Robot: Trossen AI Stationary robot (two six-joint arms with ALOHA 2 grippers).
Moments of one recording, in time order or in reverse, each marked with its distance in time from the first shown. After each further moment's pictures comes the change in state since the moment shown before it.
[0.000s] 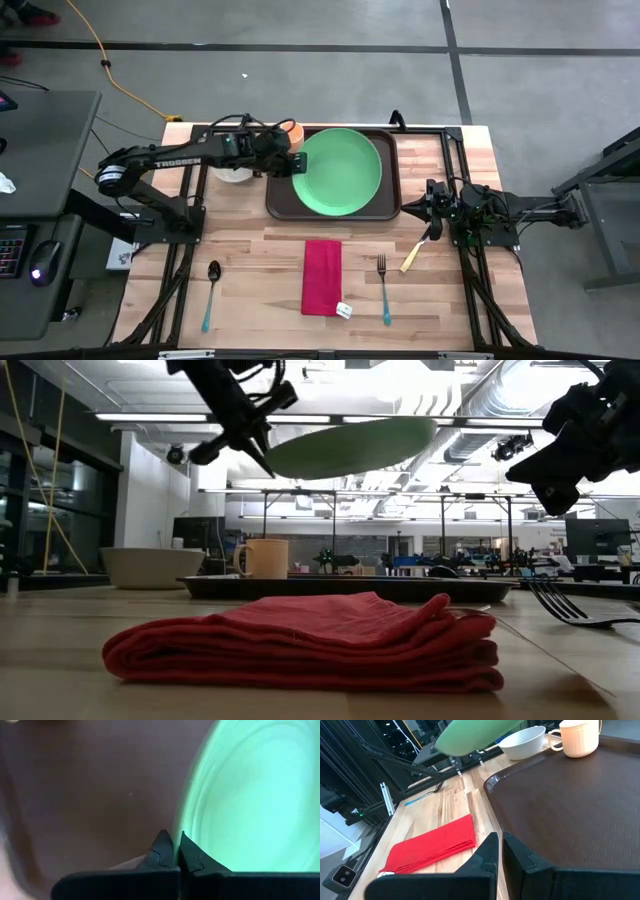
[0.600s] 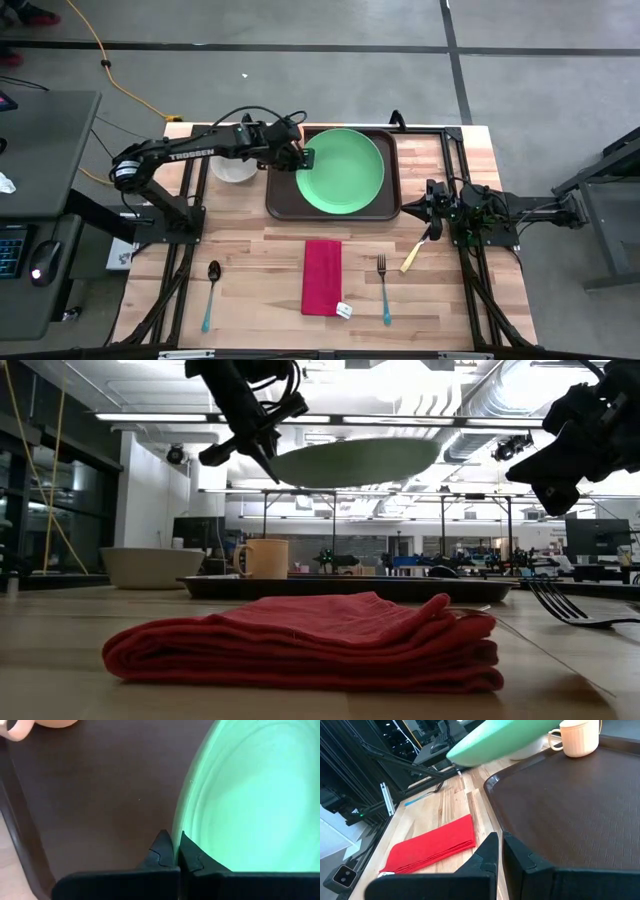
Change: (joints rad) left arm 0.045 0.105 0.126 -0.109 0.037 0.093; right arm 0.000 0.000 0.000 0.000 0.000 0.003
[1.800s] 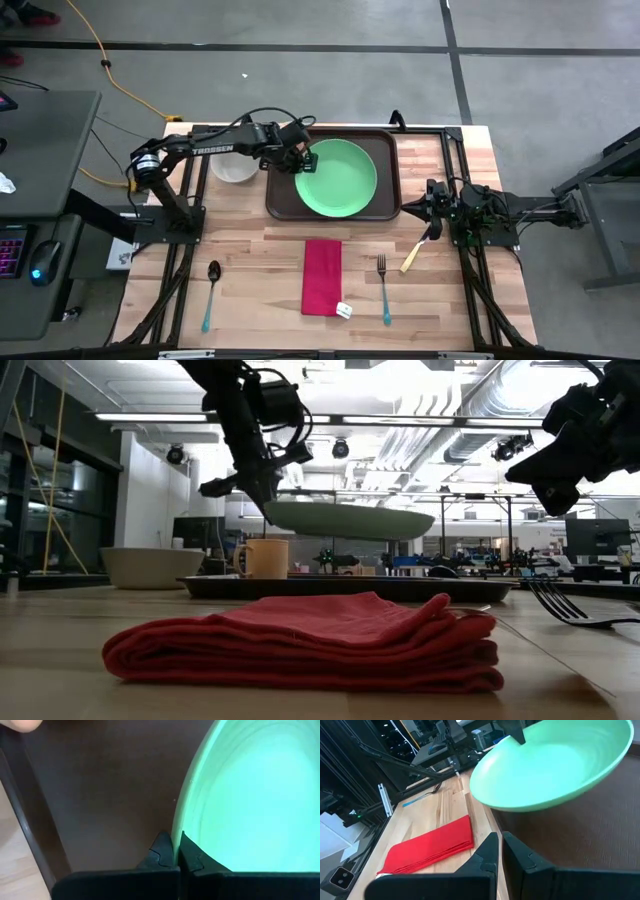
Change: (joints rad) left arm 0.059 0.155 -0.002 -0.028 0.044 0.079; right arm 0.000 0.000 0.000 0.000 0.011 0.000
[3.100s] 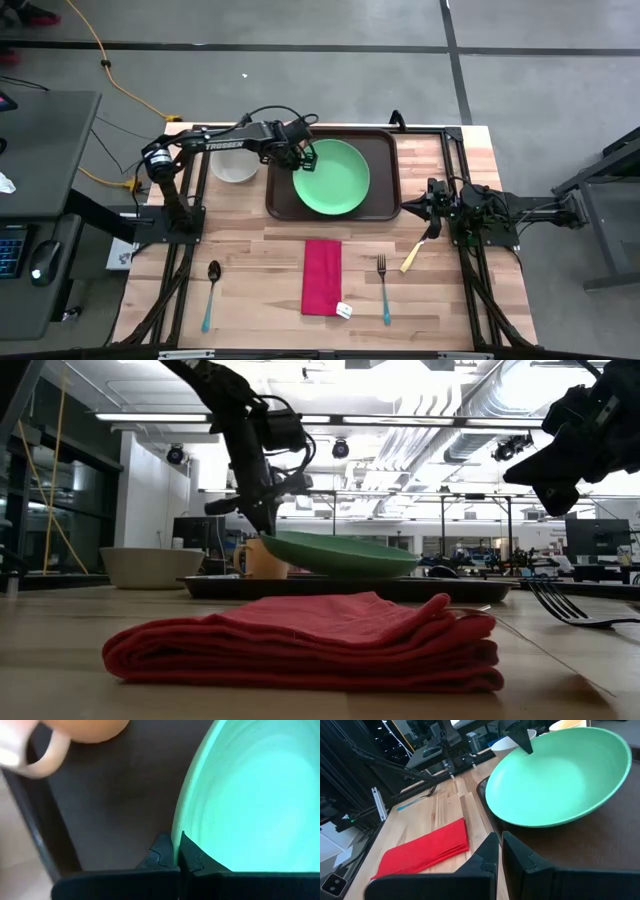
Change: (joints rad) left arm 0.066 0.094 -0.003 0.044 -0.046 0.131; right arm 0.000 0.000 0.000 0.000 0.031 0.007
